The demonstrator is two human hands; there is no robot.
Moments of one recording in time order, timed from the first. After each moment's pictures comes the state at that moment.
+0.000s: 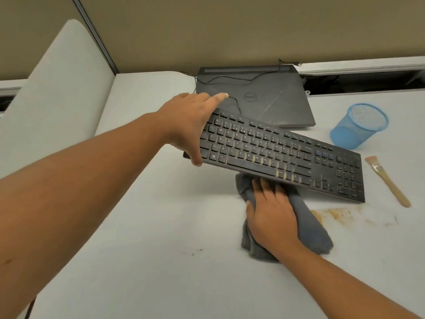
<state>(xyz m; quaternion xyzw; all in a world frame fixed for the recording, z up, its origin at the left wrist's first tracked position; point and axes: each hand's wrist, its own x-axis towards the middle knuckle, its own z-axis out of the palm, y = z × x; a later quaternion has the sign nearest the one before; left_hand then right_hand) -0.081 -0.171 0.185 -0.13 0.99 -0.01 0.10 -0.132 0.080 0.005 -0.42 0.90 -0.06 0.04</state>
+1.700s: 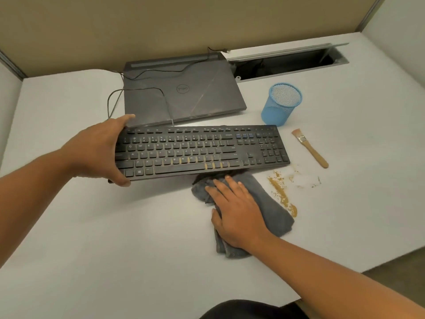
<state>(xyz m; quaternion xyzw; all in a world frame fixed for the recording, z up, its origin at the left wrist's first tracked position) -0.052 -0.183 0.127 -0.19 0.96 0.15 0.10 -0.145 0.144 0.009 -0.46 0.87 -0.13 0.09</state>
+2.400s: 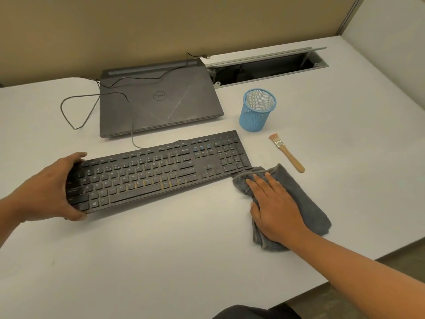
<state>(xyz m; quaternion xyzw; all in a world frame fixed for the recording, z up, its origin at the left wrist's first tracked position) -0.002 -0.199 0.073 -0.25 0.93 0.25 0.10 -0.244 0.256 0.001 -0.39 0.91 -0.08 0.04</state>
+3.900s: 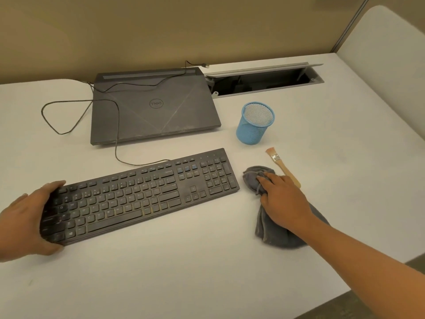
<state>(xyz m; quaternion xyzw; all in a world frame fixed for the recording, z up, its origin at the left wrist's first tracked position) 0.047 -0.207 0.025 -0.30 0.93 0.18 0.09 -0.308 0.242 0.032 -0.36 0.93 0.01 0.08</state>
